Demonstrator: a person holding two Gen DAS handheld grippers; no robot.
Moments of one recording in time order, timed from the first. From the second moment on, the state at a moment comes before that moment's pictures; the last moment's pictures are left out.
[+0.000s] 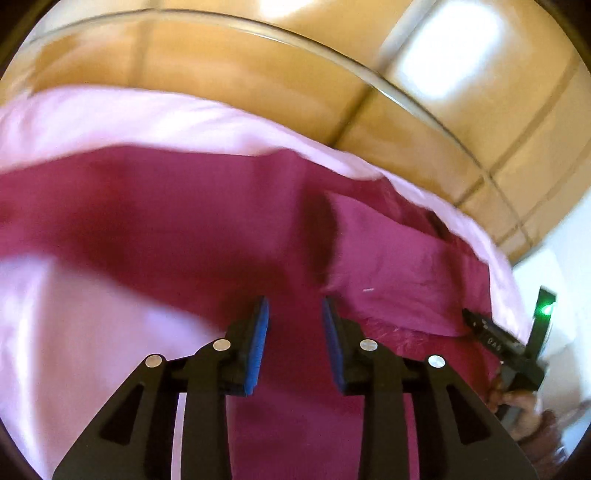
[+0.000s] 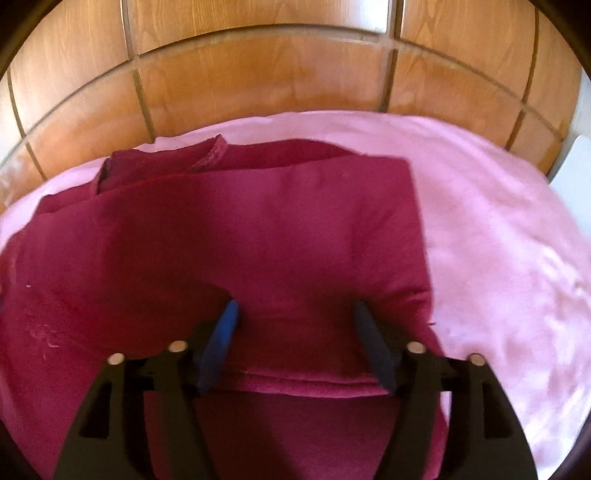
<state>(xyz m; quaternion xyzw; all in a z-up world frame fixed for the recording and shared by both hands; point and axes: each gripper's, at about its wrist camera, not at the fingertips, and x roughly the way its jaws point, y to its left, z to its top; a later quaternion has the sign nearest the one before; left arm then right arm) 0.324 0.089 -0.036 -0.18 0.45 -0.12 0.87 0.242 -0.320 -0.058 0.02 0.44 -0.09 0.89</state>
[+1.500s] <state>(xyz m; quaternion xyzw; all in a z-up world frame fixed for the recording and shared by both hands) 0.316 0.195 0.045 -0.30 0.32 -0.09 0.89 0.166 -0.246 -0.075 0.02 0.43 0.02 0.90</state>
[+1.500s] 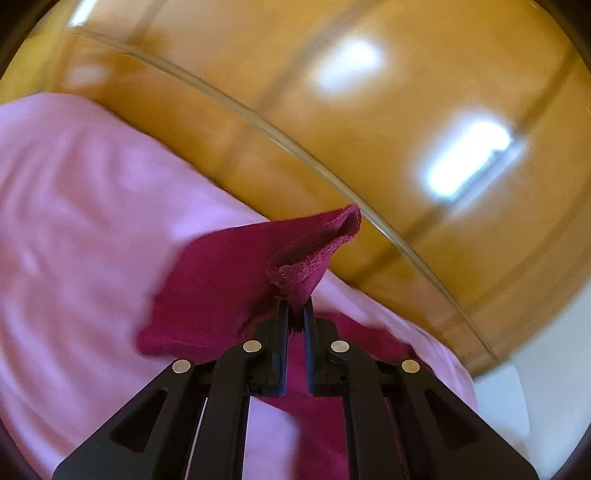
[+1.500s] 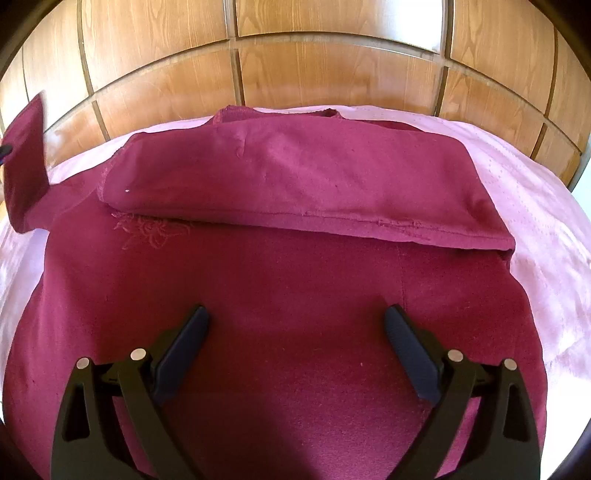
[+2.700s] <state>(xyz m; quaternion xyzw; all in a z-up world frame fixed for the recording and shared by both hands) 0.236 0.068 -0.076 -0.17 0.41 -0.18 0.88 0.249 -0.145 0.019 0.13 0.43 0.19 0.87</state>
